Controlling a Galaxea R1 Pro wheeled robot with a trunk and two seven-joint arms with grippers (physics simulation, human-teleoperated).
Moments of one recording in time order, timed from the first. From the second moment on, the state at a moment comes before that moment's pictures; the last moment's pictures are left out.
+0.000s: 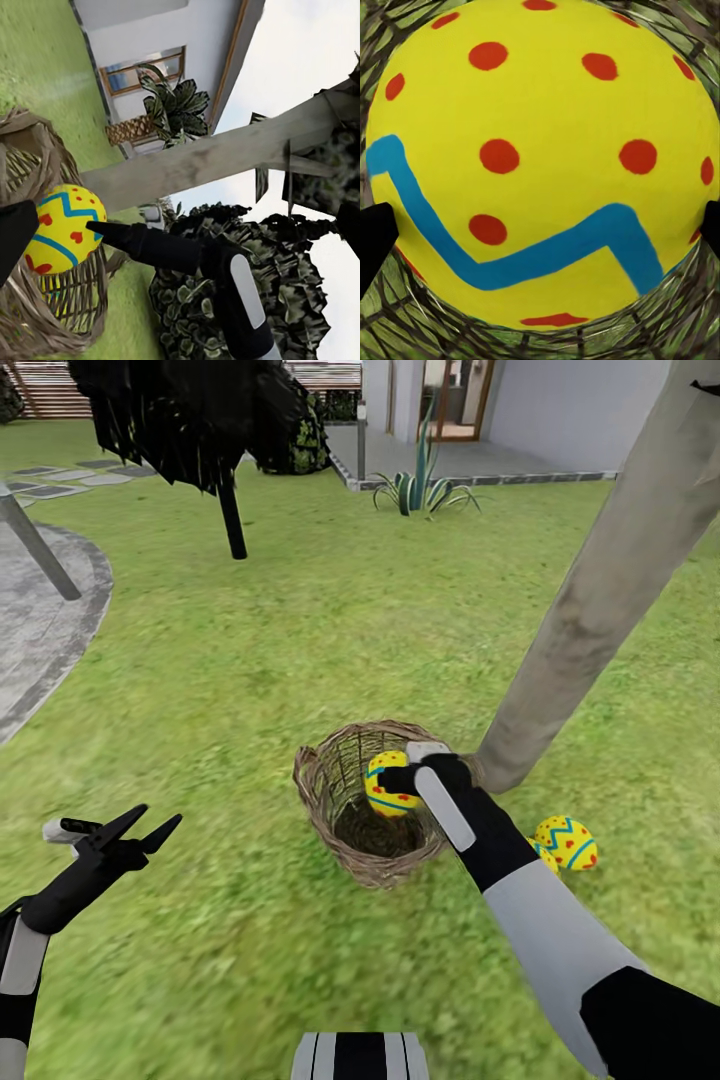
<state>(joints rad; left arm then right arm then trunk) -0.50 0.22 0.59 -1.09 0.54 0.95 -1.43 -0.97 0.09 0.40 -1.05 -0.64 0.87 -0.50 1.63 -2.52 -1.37</state>
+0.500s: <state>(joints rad) -0.50 0.21 0.59 -1.09 0.54 0.95 -1.43 -0.95 -0.01 0.39 -1.22 -0.71 0.93 -0.45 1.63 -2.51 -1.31</state>
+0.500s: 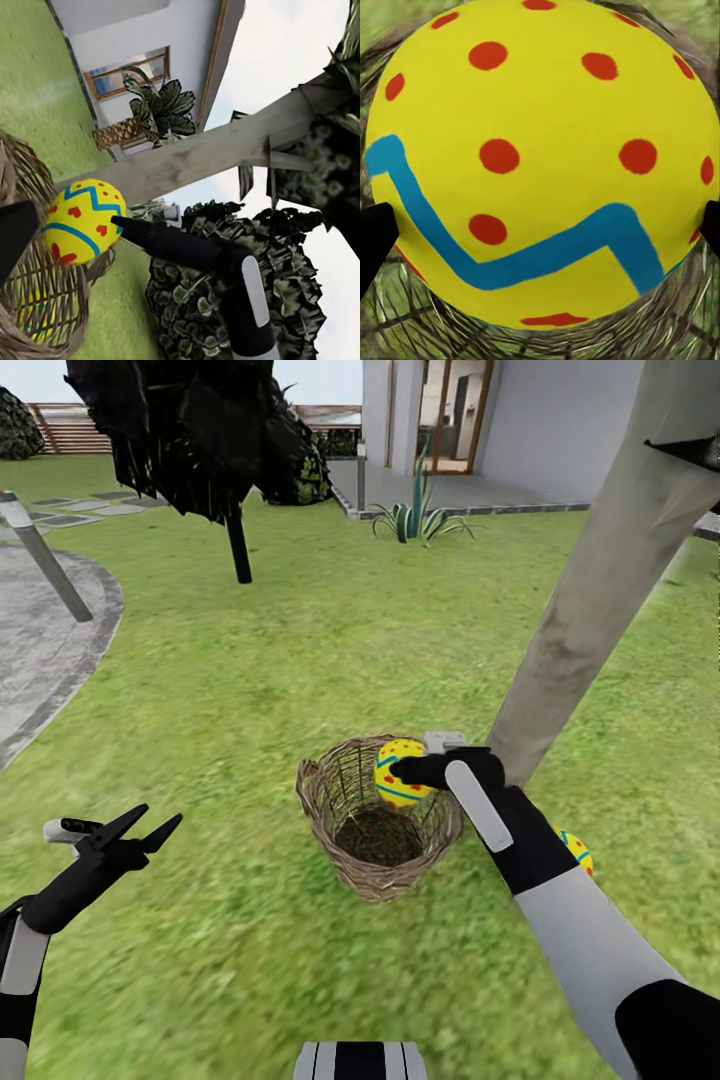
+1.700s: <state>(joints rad) -0.50 0.09 0.54 -1.09 0.54 0.93 -1.46 -0.89 -0.17 0.07 -1.22 -0.73 0.93 0.13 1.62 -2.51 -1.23</state>
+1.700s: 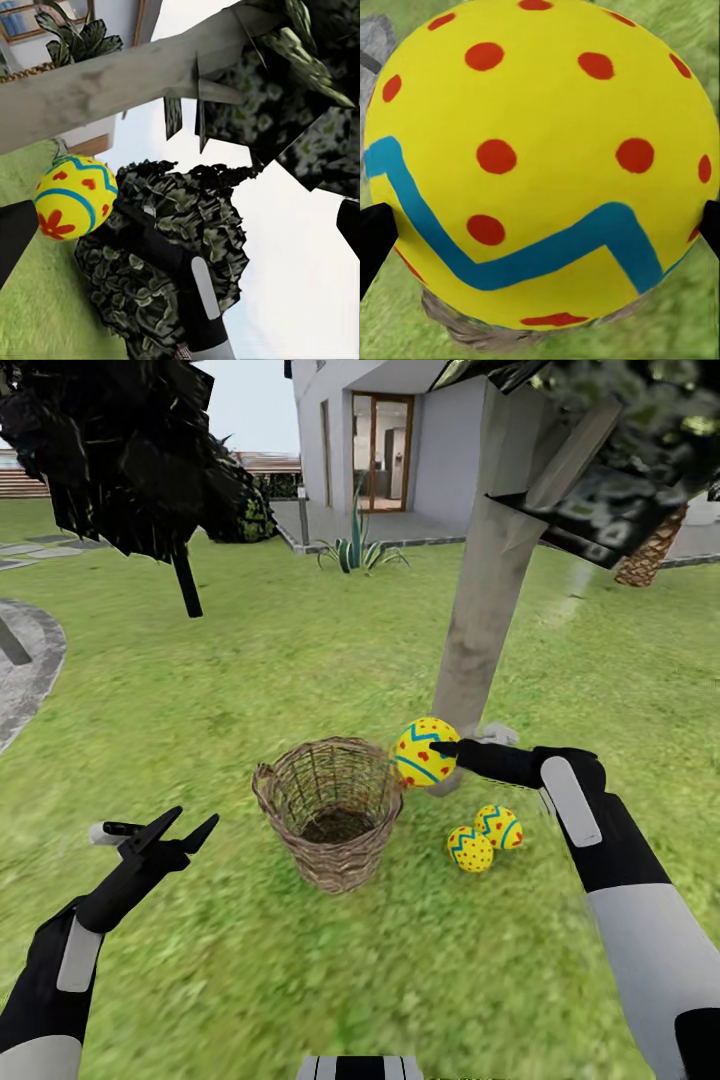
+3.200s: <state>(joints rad) -0.50 -0.02 0.33 -1.14 0.54 0.93 -1.44 -0.89 -0.18 0.05 -1.20 -0.70 0.89 -0.23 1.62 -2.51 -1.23</state>
